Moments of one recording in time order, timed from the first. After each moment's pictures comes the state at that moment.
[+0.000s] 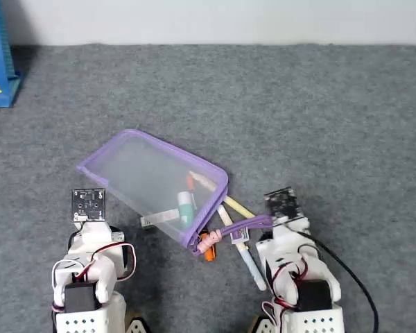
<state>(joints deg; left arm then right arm) -9.9 -103.6 96.9 72.0 3.6 -7.3 -103.3 93.7 68.2 15.5</state>
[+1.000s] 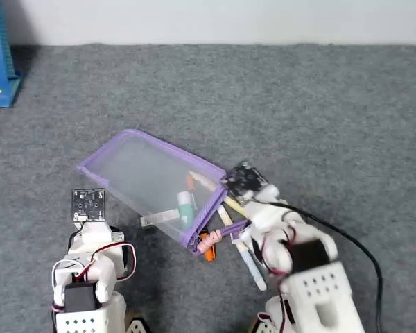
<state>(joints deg) -9.9 -103.6 96.9 72.0 3.6 -19.1 -61.3 63.7 66.9 25.5</state>
